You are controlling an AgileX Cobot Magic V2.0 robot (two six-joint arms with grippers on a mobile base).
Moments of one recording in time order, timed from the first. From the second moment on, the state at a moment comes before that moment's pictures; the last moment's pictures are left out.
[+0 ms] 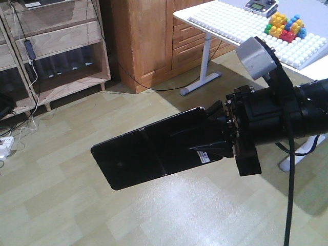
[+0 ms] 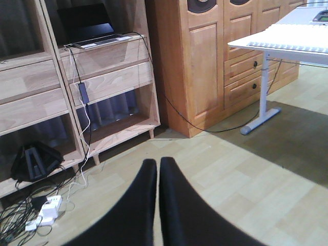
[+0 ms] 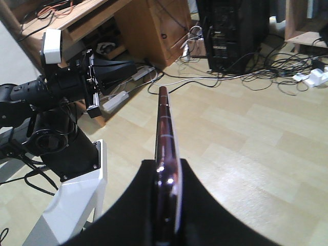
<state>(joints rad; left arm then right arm) 0.04 -0.01 0.03 -0.03 0.18 0.15 0.23 1.32 -1.05 1.23 1.21 -1.28</state>
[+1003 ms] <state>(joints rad) 0.04 -0.01 0.03 -0.03 0.18 0.15 0.23 1.32 -1.05 1.23 1.21 -1.28</state>
